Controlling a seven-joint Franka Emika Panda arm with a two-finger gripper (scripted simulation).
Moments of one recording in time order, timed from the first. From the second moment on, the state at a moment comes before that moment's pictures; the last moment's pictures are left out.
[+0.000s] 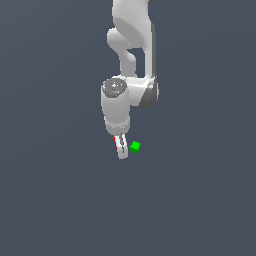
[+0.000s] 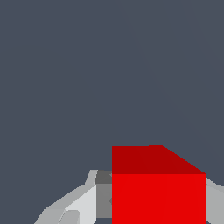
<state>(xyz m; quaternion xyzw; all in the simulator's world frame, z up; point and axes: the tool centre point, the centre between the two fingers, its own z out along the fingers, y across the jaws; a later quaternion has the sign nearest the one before) -0.006 -0.038 0.114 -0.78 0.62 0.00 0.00</state>
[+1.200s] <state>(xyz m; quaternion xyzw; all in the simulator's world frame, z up) -0.036 0.036 0.064 -0.78 0.62 0.00 0.00</state>
